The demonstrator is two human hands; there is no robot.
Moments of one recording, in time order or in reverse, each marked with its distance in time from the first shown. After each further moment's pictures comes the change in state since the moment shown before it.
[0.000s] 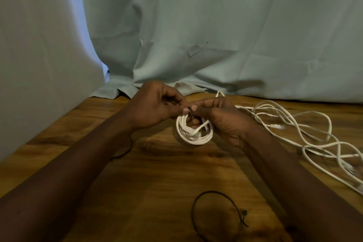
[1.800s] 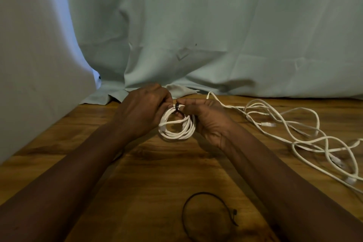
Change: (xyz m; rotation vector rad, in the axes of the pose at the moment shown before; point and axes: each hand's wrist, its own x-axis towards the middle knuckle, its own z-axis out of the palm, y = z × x) left_hand 0.000 -0.004 0.006 0.698 0.159 0.259; right_hand 0.008 0.004 0.015 0.344 0.149 0.051
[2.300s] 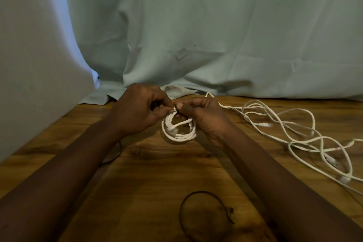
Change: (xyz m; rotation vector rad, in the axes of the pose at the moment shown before) left_hand 0.001 -0.004 -0.011 -0.259 0.008 0.057; right_hand 0.002 0.004 -0.009 -0.246 -0.022 -0.181
